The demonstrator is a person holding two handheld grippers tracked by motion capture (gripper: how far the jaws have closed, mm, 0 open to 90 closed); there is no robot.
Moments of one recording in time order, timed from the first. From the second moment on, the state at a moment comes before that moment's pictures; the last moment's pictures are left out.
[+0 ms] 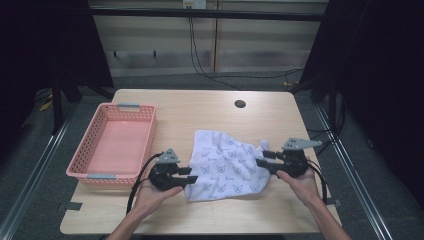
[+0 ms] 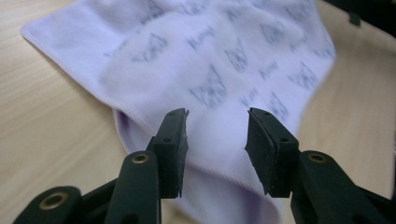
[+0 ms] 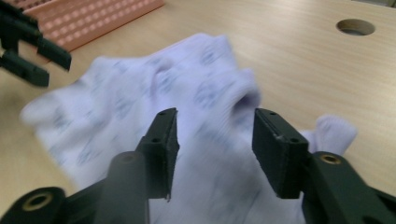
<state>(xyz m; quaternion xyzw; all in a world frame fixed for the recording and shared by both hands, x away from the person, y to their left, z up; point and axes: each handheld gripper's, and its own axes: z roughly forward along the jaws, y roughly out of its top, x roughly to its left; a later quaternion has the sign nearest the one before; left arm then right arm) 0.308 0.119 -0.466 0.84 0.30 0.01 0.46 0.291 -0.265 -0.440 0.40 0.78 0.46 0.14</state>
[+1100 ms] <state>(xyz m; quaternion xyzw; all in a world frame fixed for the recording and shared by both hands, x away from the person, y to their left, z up) 0.305 0.094 -0.497 0.89 0.27 0.00 0.38 0.237 -0.244 -0.452 0.33 0.81 0.47 0.07</state>
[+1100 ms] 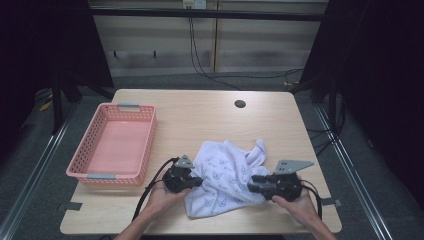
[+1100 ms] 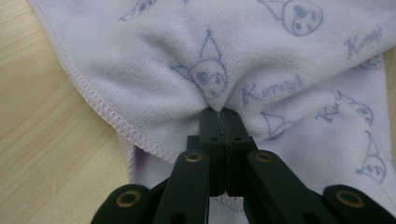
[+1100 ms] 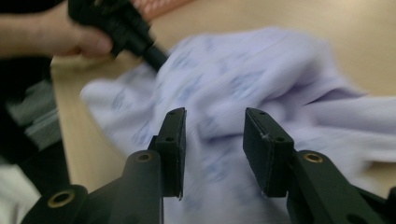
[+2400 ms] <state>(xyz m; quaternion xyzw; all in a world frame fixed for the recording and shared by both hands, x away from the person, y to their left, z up) 0.258 0.133 -0.482 0.89 0.23 -0.05 0.39 0.239 -0.301 -0.468 0.43 0.79 0.41 0.15</state>
